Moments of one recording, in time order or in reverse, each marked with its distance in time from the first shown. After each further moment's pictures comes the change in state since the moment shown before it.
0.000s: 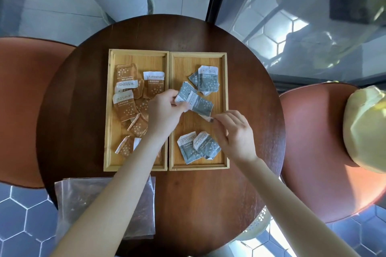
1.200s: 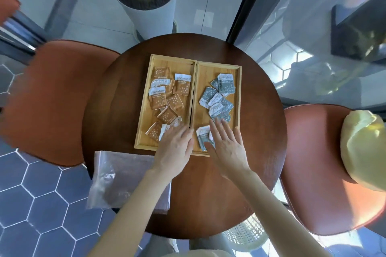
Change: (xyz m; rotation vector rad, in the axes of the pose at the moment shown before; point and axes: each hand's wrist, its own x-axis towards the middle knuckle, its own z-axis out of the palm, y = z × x) left_hand -0.117 -0.047 -0.034 0.597 -0.036 0.443; right_hand -0.041 -0.085 -0.012 -0.332 -0.631 0.126
